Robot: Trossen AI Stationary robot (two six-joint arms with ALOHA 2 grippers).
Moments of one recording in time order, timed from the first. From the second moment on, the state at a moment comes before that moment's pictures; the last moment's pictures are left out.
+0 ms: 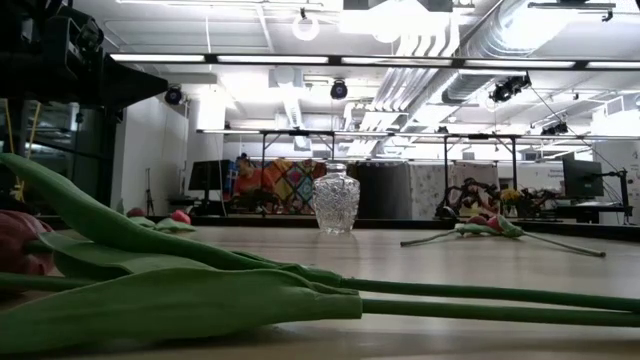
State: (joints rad) left arm -0.02 0.01 0.01 0.05 -0.31 -0.02; right arm 1.49 1.31 0.73 0.79 1.23 -0.41
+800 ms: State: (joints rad) left arm -0.02 0.01 0.01 0.05 -0.31 -0.02; right arm 1.47 1.46 0.73 0.76 1.57 -0.06
